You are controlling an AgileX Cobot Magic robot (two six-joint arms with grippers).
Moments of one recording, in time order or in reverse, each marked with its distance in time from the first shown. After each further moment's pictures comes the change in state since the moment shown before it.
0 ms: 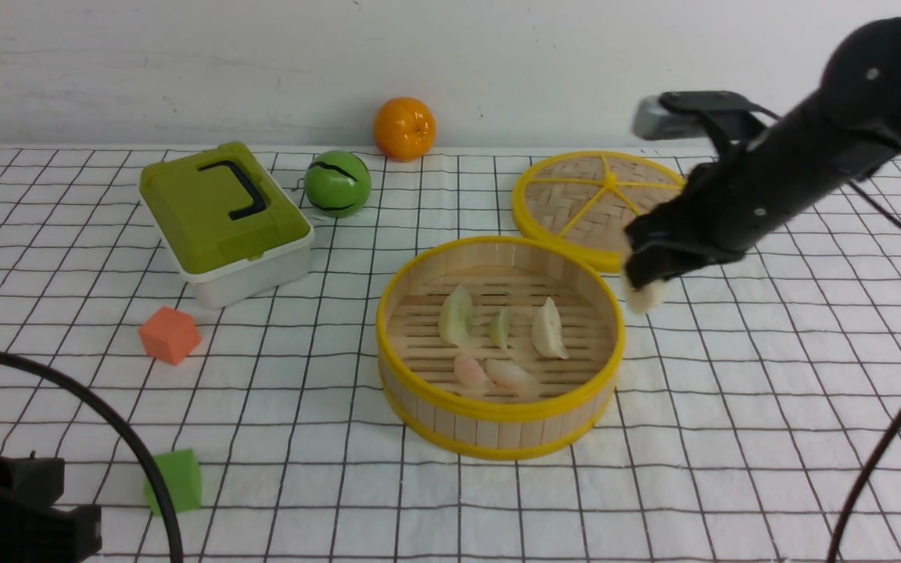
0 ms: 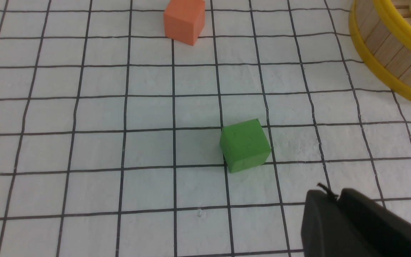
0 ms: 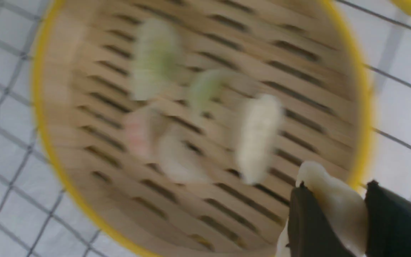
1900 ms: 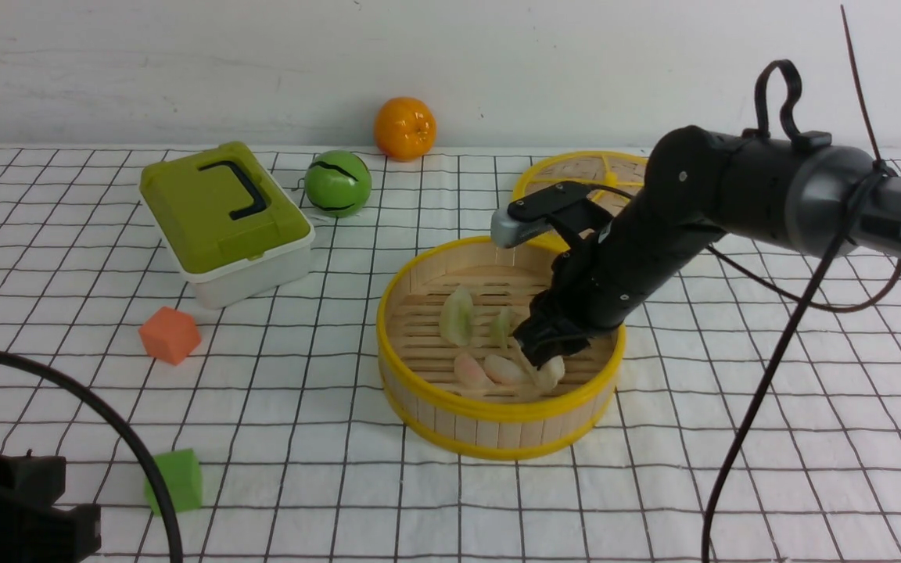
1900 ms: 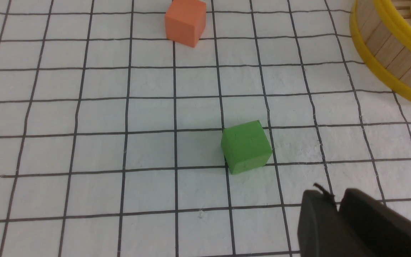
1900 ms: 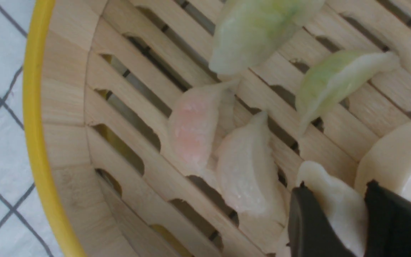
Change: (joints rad) right arm 0.131 0.171 -0.013 -0.078 -0.101 -0.022; left arm 0.000 0.000 0.000 0.004 -0.001 0.001
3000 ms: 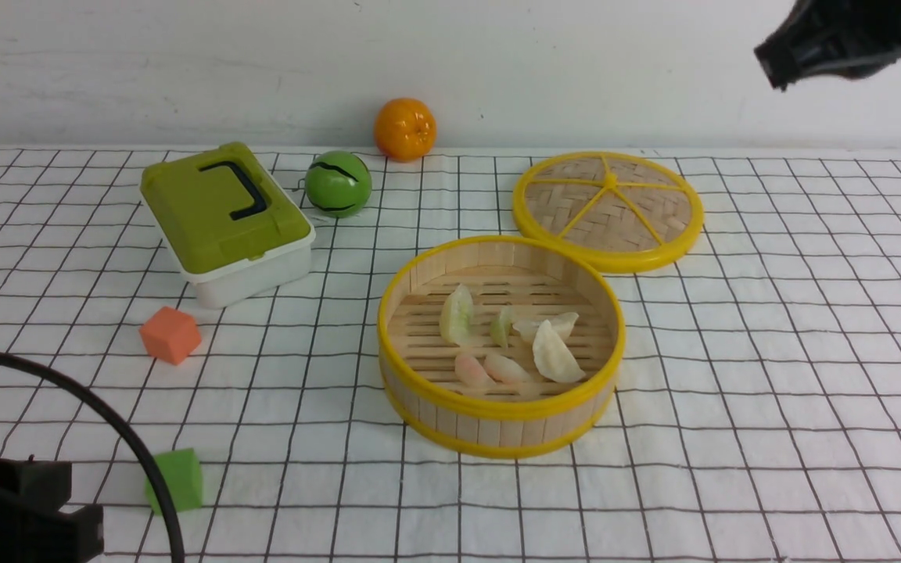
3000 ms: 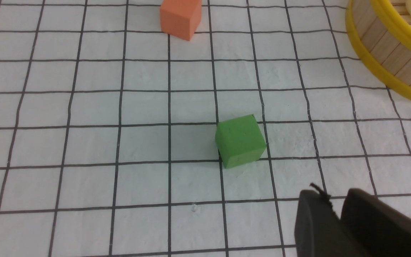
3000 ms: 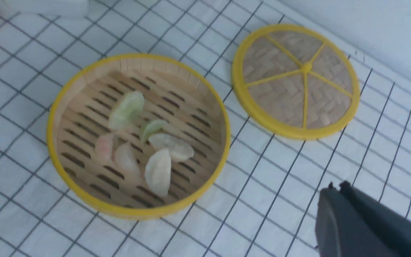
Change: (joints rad) right arm -0.012 -0.577 -0.079 -0.400 0.295 0.250; left arm 0.000 0.000 0.000 -0.023 0.000 0.001
